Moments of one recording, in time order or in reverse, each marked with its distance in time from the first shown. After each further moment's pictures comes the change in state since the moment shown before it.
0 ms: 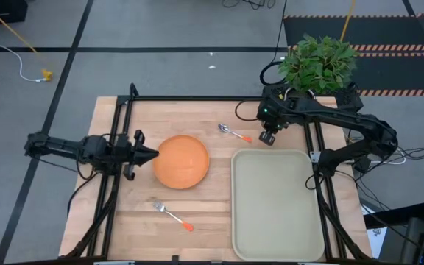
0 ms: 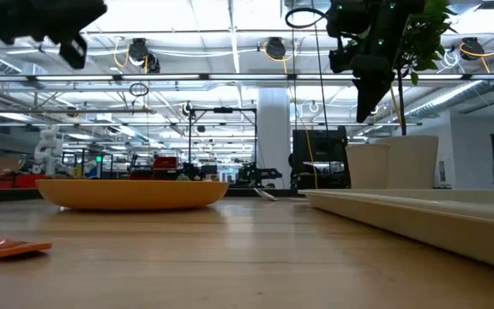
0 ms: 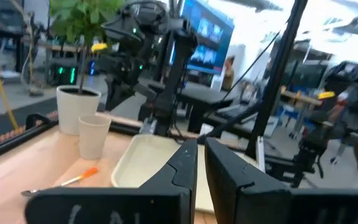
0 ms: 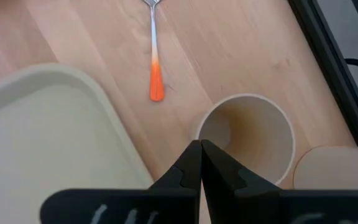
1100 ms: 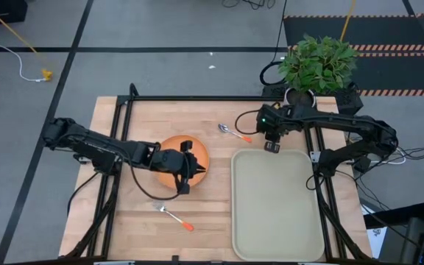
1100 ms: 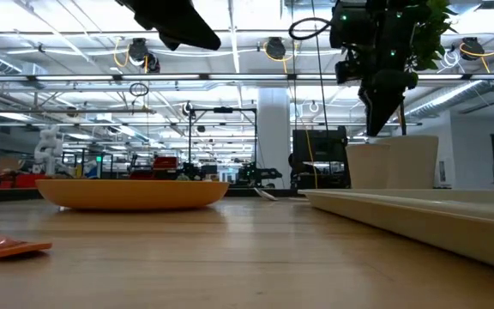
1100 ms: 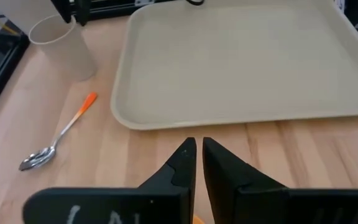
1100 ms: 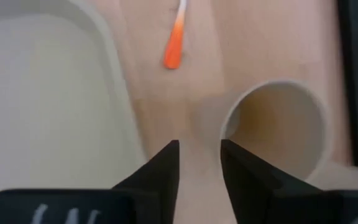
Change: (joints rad) left arm -0.019 1.045 0.761 -0.442 -0.035 0.196; right arm 0.063 -0.001 -0.096 0.023 0.049 -0.218
